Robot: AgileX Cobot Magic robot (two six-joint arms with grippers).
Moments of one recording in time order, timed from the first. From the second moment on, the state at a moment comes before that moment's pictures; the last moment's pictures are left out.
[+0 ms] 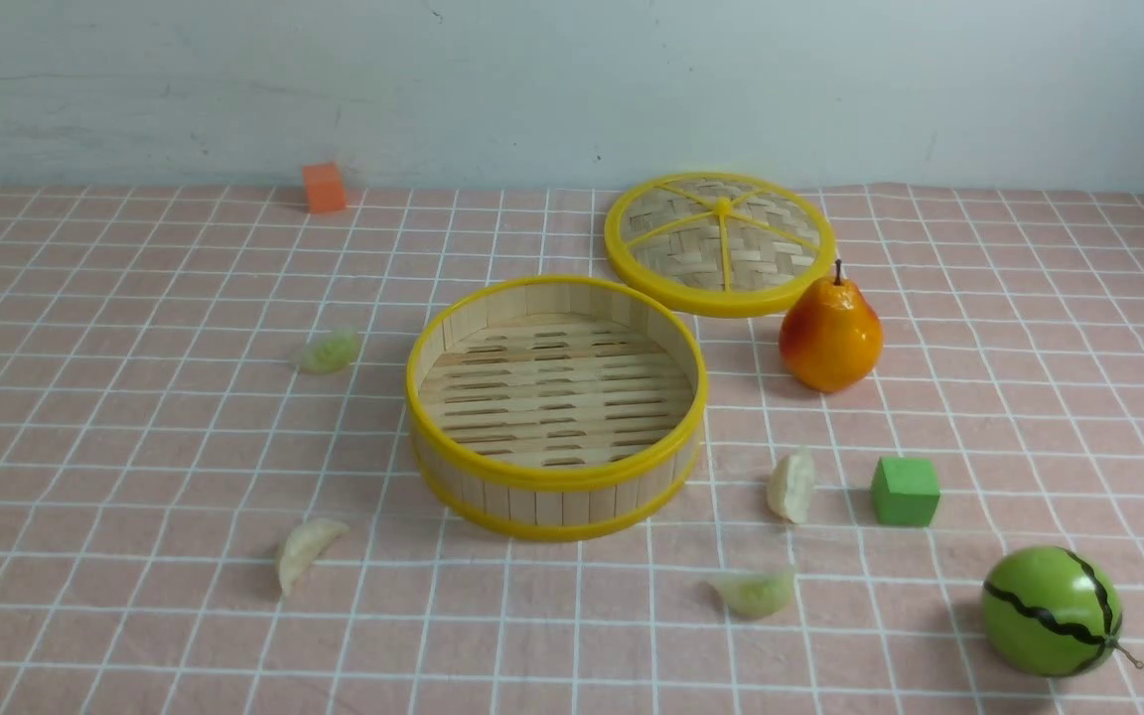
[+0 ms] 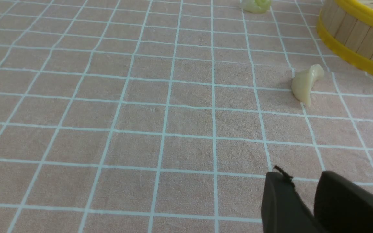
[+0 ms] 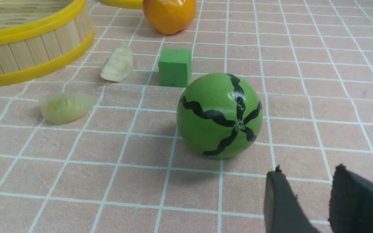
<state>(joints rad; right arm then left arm) 0.04 -0.01 0.02 0.07 0.38 0.00 -0.01 -0.01 0.03 -0.02 0.40 -0.08</state>
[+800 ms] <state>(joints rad) 0.04 -0.01 0.03 0.07 0.07 0.00 -0.01 -0.01 0.03 -0.02 0.02 -0.07</state>
